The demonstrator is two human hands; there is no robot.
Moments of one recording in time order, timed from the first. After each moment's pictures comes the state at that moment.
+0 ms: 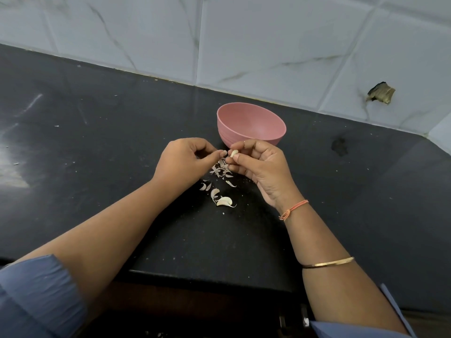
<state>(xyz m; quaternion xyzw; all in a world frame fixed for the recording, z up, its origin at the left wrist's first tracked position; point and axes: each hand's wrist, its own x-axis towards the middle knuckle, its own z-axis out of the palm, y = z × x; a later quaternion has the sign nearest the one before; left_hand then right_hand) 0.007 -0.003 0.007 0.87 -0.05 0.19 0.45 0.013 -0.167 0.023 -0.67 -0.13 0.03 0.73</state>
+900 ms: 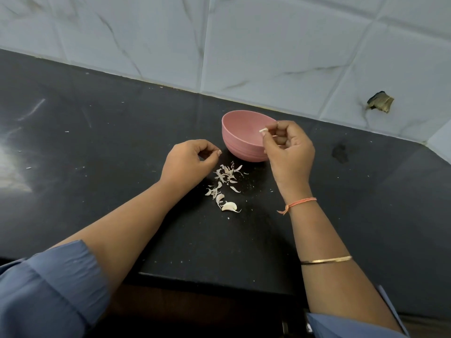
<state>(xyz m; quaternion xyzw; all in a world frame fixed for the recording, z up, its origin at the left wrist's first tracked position) 0.019 0.001 0.004 0.87 -0.02 0.21 0.44 0.031 -0.171 0.041 -0.77 -0.10 -0.31 0.55</state>
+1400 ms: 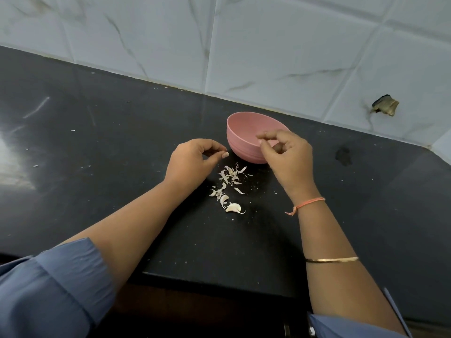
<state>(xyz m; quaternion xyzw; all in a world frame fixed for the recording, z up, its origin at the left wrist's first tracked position) 0.024 0.003 0.001 0.86 -0.03 0.22 0.46 0.032 -0.176 0.043 -0.84 -0.17 -0.26 0.44</state>
